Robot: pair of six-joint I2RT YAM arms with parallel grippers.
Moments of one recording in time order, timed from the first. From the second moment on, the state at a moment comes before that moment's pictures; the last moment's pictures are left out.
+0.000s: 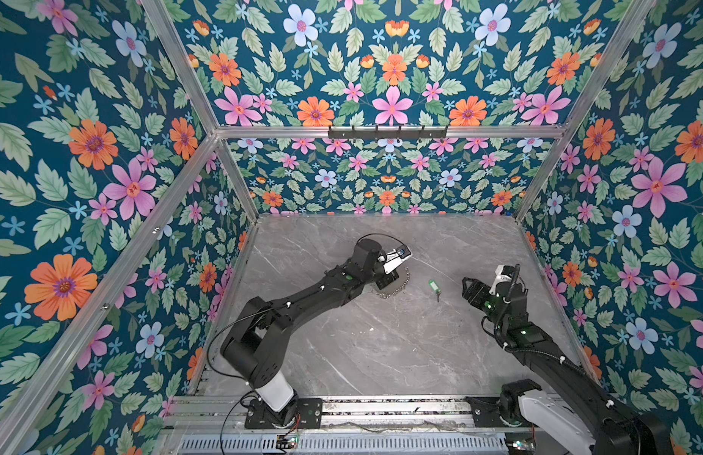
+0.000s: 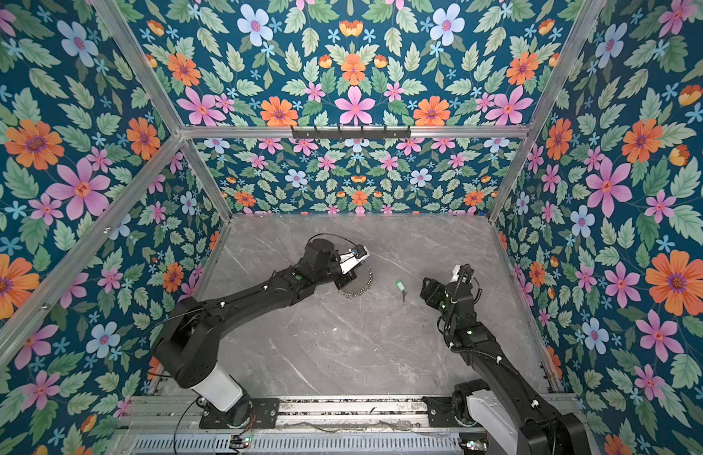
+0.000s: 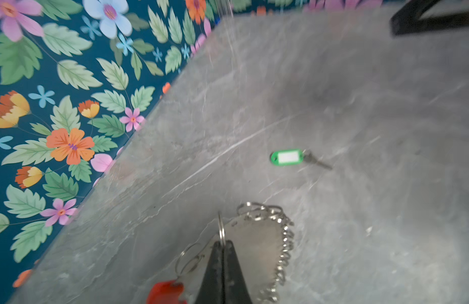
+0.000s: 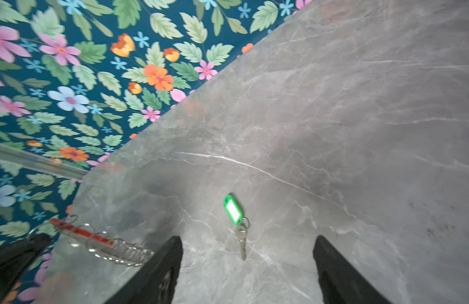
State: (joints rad) left arm -0.71 1.60 1.01 0.13 0.20 0.38; right arm 0.21 0.90 0.44 0.03 0.02 0.67
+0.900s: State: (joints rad) left arm -0.72 1.46 0.90 0.56 0.48 -0.54; right arm 0.50 1.07 0.76 -0.06 -0.36 0.71
